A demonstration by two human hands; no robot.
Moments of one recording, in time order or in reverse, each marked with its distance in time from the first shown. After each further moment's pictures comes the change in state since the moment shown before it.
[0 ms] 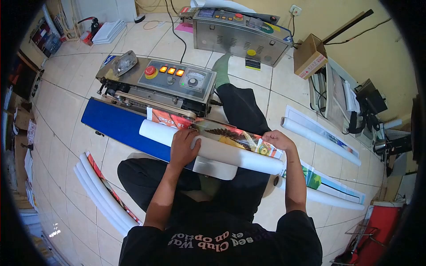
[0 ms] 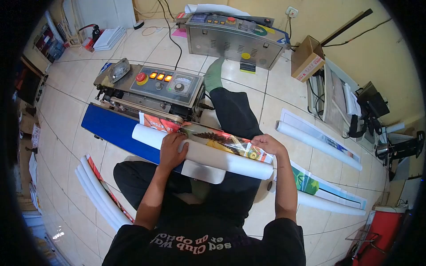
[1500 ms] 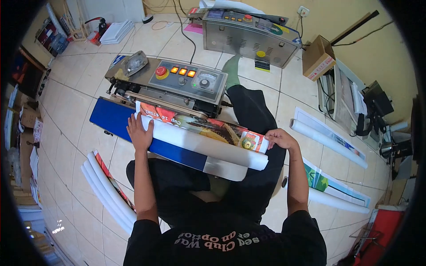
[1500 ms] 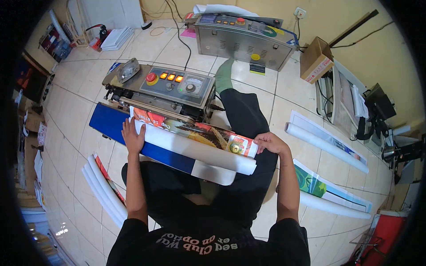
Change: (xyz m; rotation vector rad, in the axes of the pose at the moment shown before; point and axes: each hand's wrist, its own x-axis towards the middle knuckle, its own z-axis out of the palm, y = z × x) left_hand -0.014 -0.168 -0.088 0.509 0.095 -0.608; right_hand 0.027 -0.007 0.011 0.209 -0.089 -0.050
